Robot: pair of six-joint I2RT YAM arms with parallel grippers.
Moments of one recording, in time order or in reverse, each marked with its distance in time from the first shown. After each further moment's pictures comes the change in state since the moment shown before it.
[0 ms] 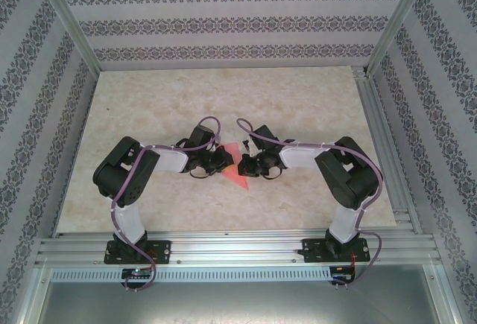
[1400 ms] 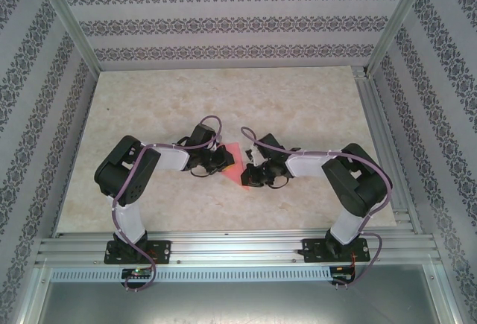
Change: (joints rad) left arm 0.000 0.016 0.028 -0.034 0.010 0.024; right arm 0.013 -0.086 -0.132 0.029 -0.090 -0.008
